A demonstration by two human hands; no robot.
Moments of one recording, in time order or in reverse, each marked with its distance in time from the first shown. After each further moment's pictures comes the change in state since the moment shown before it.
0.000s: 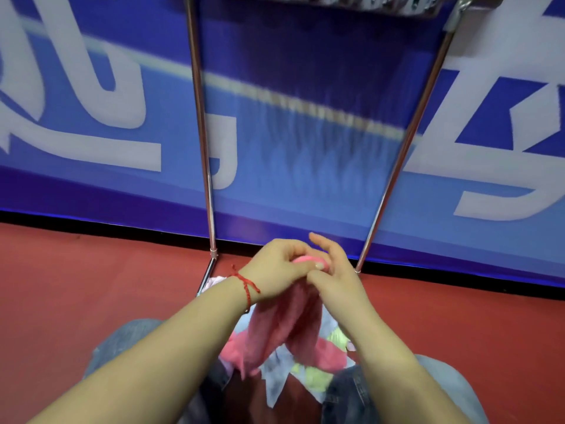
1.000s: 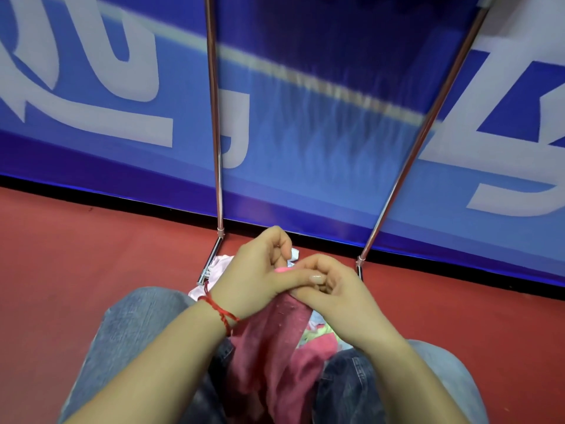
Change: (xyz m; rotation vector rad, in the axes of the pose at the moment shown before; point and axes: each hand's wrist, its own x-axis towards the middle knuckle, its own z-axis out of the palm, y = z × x) left_hand -0.061 -0.003 0.001 0.002 0.277 0.089; right_hand -0.042 -0.004 -0.003 -0.032 -0.315 -0.029
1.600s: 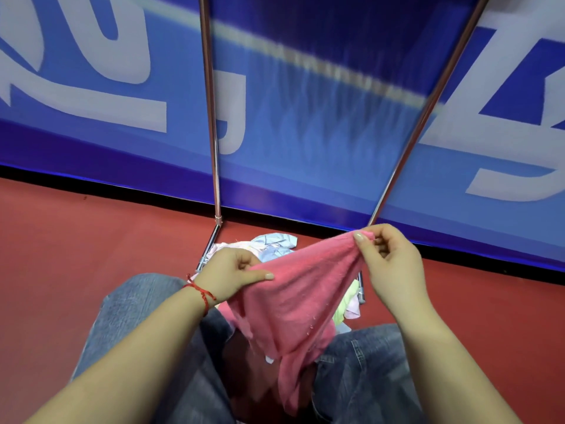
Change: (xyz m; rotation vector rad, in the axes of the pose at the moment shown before) left_hand 0.002 -0.082 -0.026 0.227 -0.055 -0.271; right_hand 0.004 0.015 -0.052 -0.423 0.593 -0.108
